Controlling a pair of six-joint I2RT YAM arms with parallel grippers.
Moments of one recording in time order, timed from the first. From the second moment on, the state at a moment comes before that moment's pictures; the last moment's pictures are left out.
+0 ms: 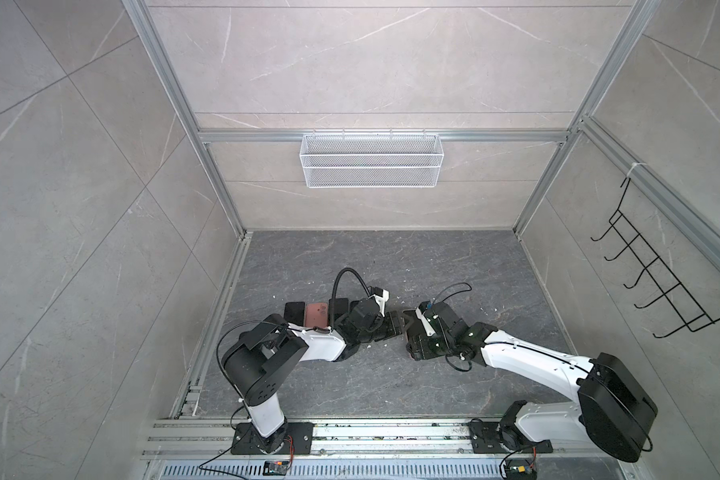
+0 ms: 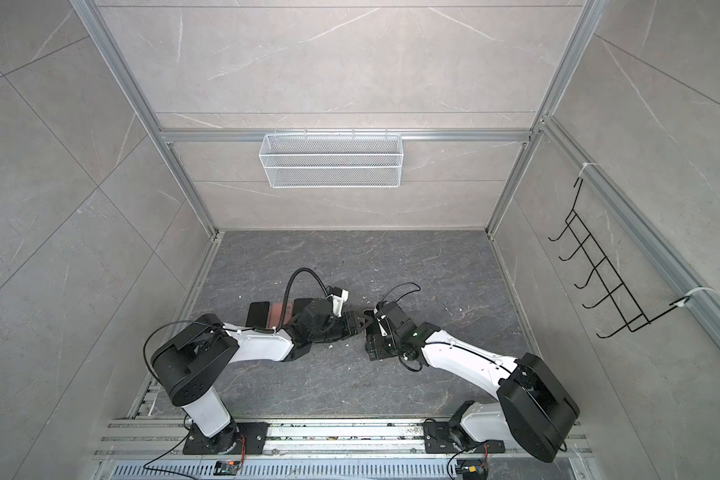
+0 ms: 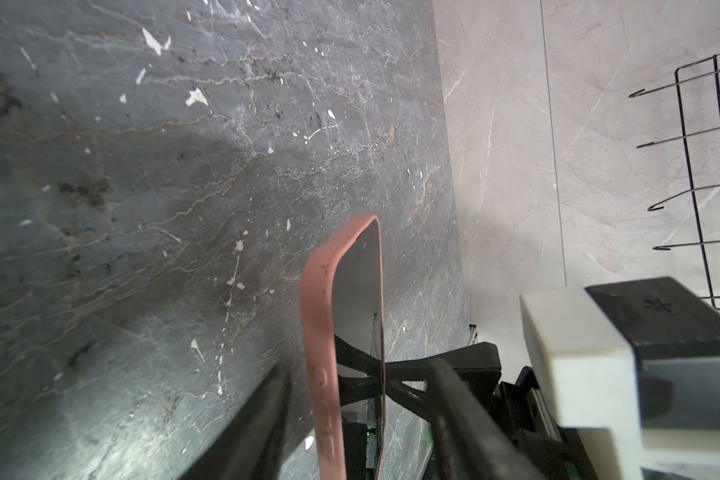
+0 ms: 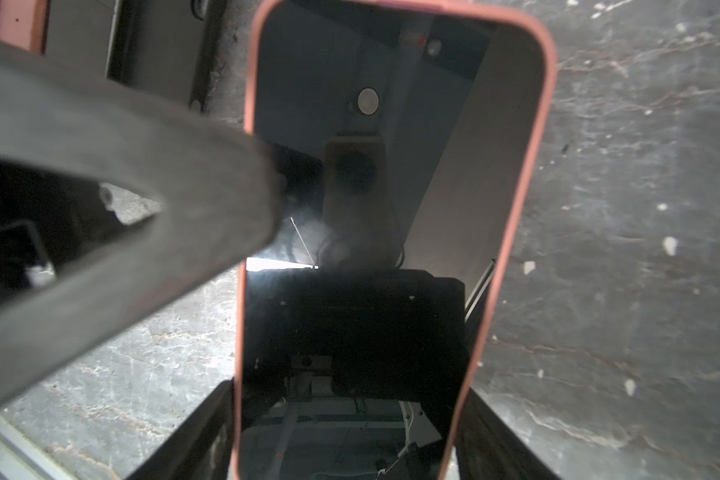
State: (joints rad) left arm -0.84 1.74 0.73 0.55 0.32 -1.03; right arm 0.71 1.33 0.71 -0.41 -0.07 0.45
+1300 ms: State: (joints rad) left arm -0.77 1.52 0.62 0.50 0.23 -1.02; right arm 0.72 1.05 0.72 -0.37 -0.11 0.40
